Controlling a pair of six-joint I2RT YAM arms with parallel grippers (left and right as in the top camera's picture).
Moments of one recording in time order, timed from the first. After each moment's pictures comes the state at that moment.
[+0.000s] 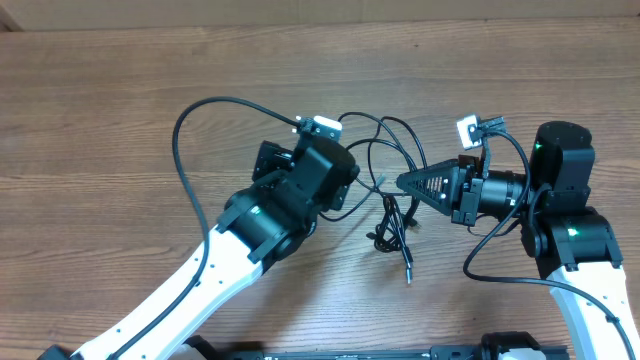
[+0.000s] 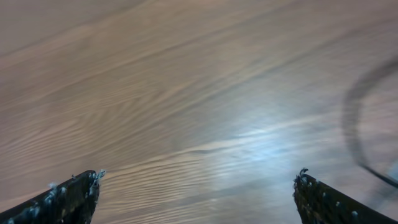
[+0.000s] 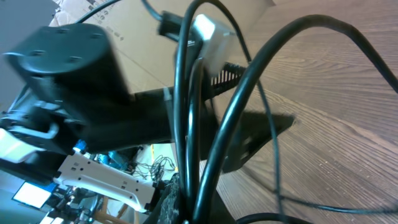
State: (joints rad) left arm -0.75 1.36 1.19 -0.71 -0.54 -0.27; right arm 0.05 1.05 0.92 -0.40 -1.27 0.31
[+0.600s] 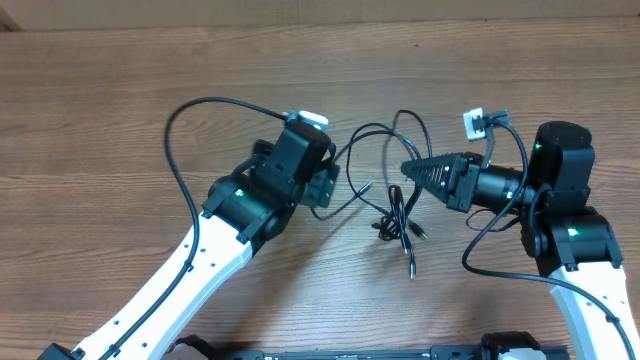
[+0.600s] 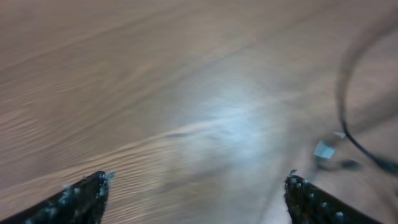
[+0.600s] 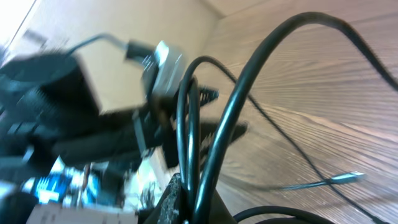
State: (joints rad) left arm -0.63 1.37 1.19 -0.73 -0.22 -0.17; right arm 0.05 1.05 0.92 -0.40 -1.05 0.48
